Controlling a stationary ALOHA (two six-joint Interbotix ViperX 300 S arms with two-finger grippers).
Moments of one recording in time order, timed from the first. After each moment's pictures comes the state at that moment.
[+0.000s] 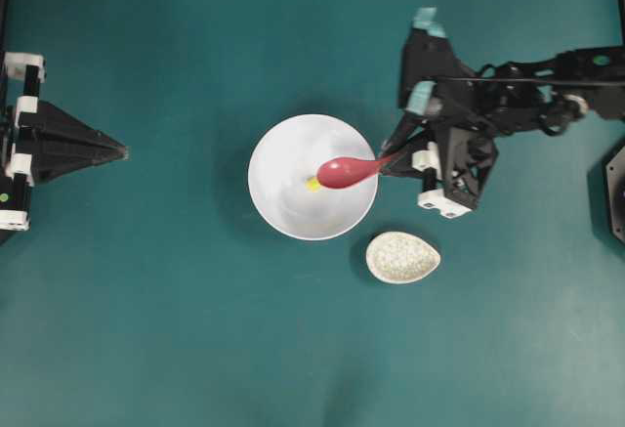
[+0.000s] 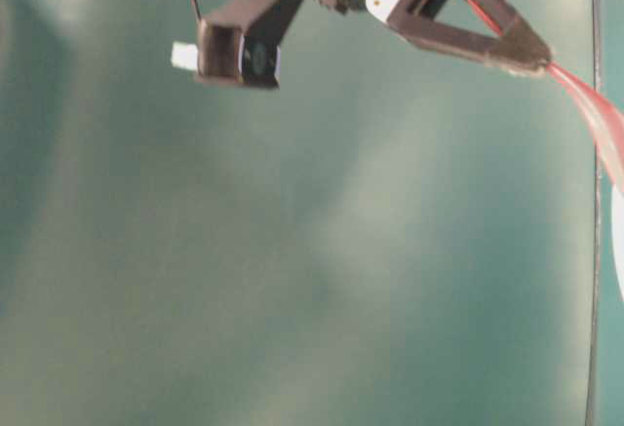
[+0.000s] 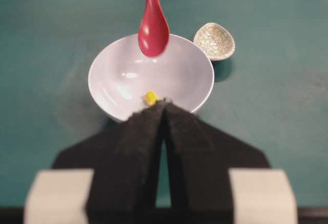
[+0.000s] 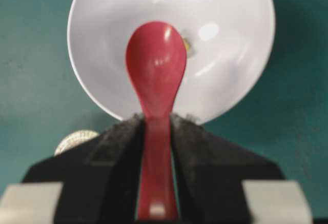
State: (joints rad) left arm 0.00 -0.98 1.16 0.02 0.03 0.02; right arm -0.15 -0.19 0.64 0.39 0.52 -0.23
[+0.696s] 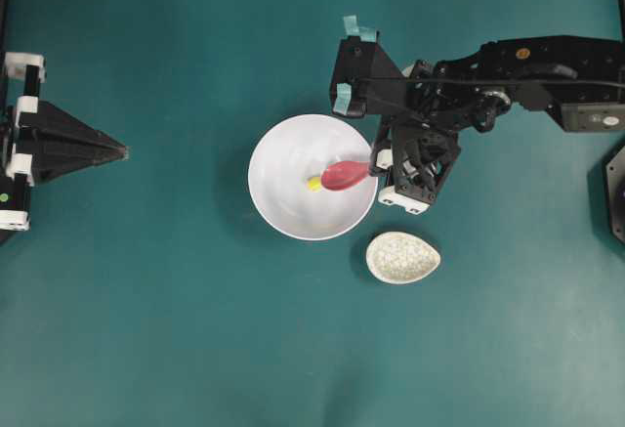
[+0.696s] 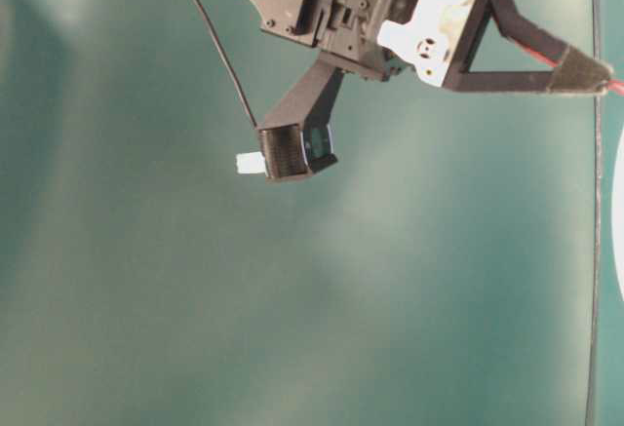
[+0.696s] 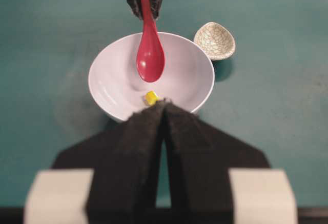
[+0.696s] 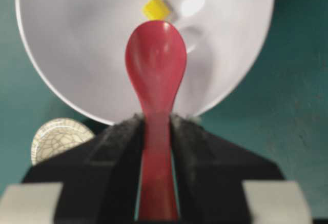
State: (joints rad) left arm 0.00 -0.98 1.16 0.02 0.03 0.02; right arm -0.15 -0.02 0.45 0.23 0.76 -0.02
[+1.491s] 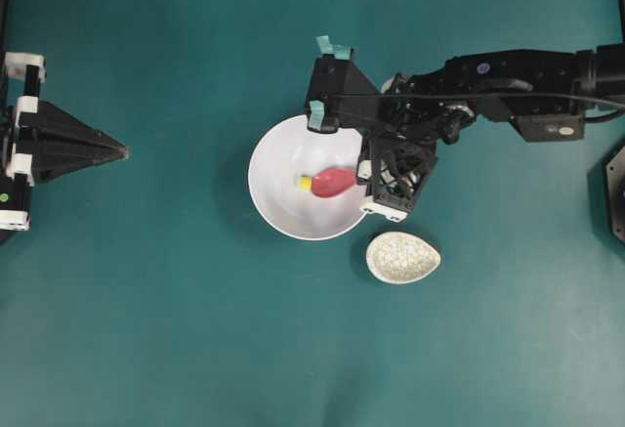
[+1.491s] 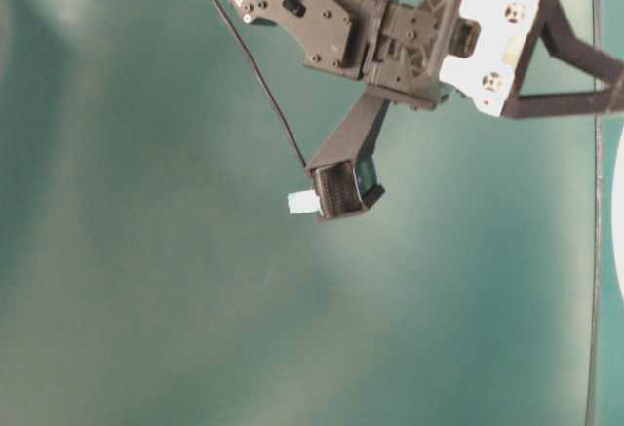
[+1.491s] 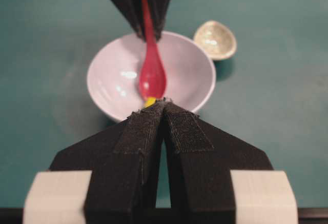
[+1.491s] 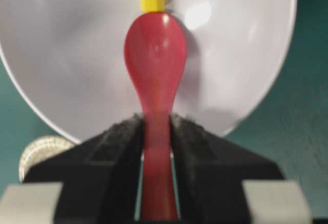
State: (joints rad) left arm 0.00 -0.98 1.16 0.02 0.03 0.02; right arm -0.13 0.09 0.40 0.23 0.74 -0.01
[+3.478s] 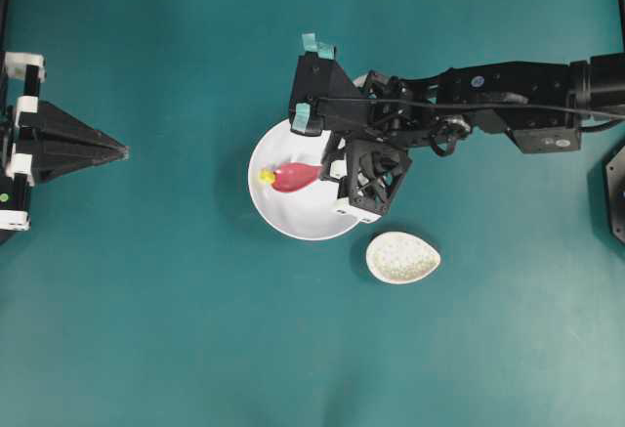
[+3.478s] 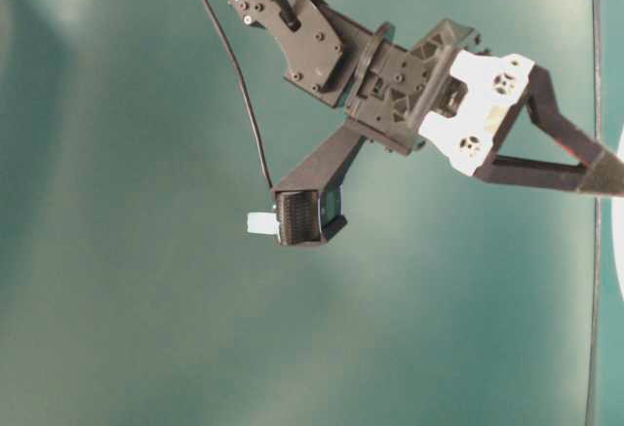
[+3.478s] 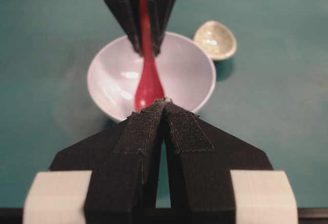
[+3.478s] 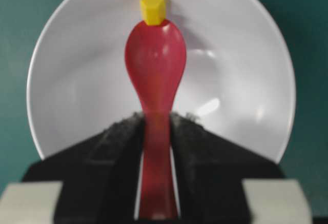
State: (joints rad) left arm 0.00 -0.98 1.16 0.02 0.03 0.02; right arm -0.10 0.09 0.40 0.20 0.45 -0.02
